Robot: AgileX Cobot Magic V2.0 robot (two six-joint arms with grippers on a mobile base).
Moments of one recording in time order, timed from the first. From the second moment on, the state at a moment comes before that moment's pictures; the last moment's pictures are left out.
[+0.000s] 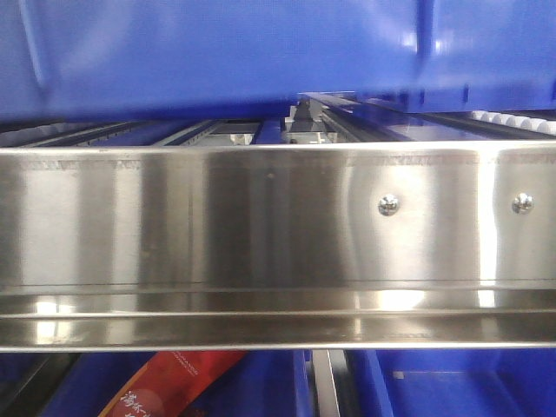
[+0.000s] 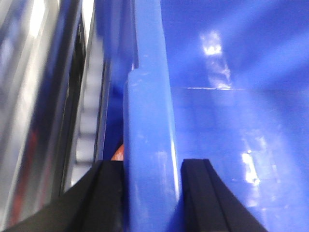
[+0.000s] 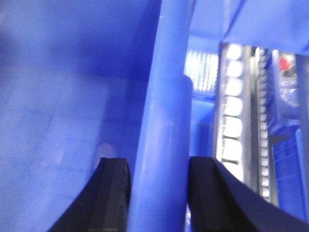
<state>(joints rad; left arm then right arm) 0.02 1.49 -1.71 -0.10 1.10 -0.11 0.25 1.65 -2.01 0.01 1.30 -0.01</state>
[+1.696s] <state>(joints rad) 0.02 1.09 -1.53 -0.16 1.28 -0.10 0.25 1.06 -1.53 0.04 1.23 0.09</state>
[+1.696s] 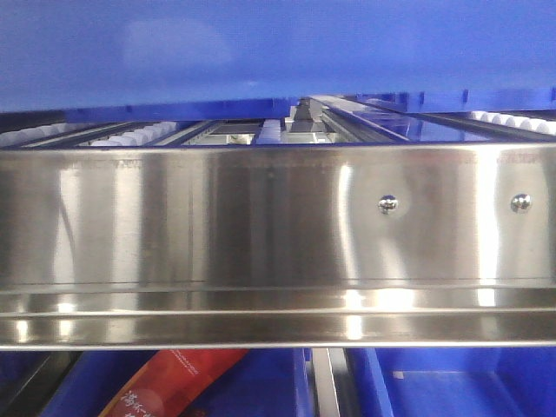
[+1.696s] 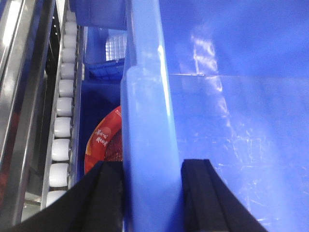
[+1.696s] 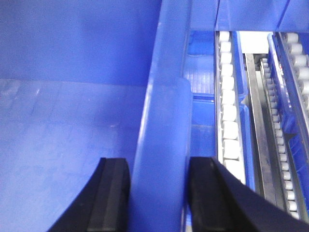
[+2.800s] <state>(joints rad) 0.02 1.09 -1.53 -0.16 1.27 -0.10 0.25 1.06 -1.53 0.04 1.23 0.09</state>
